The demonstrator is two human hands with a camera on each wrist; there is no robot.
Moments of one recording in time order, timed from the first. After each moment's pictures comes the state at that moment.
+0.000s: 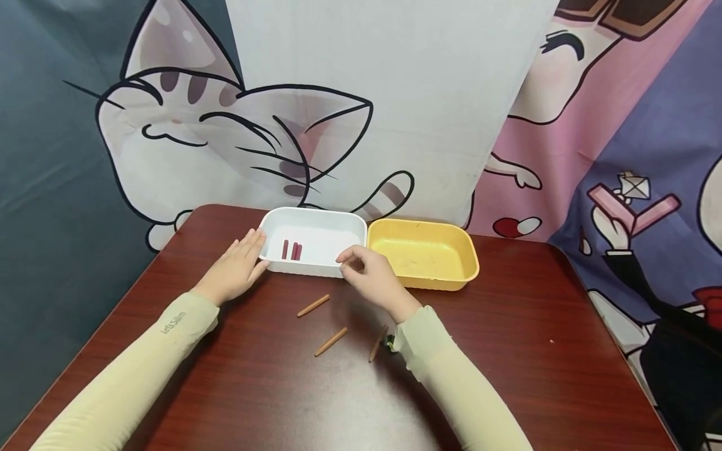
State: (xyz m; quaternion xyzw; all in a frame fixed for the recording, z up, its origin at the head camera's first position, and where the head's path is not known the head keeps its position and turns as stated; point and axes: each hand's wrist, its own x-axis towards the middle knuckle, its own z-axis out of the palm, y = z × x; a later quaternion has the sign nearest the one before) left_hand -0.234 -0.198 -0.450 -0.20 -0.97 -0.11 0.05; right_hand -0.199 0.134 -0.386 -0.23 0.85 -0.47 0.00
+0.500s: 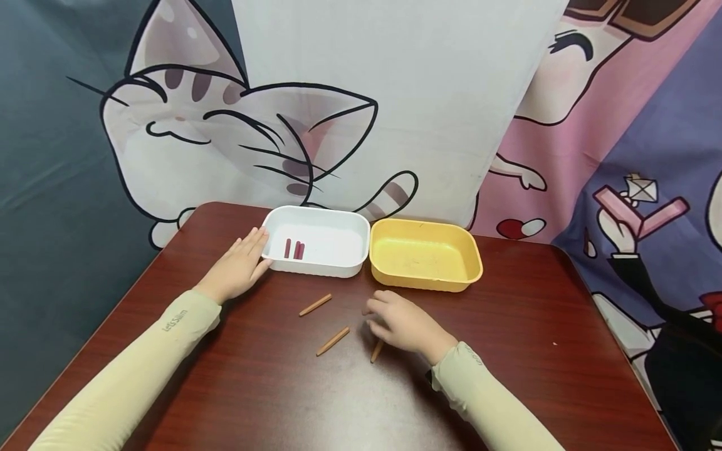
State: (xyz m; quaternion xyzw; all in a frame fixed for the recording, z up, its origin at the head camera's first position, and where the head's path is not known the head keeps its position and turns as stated) left_hand -0.236 -0.201 -0.449 -0.19 -0.97 -0.12 0.04; right_hand -0.160 0.188 -0.421 -0.46 0.86 -0.19 -0.06
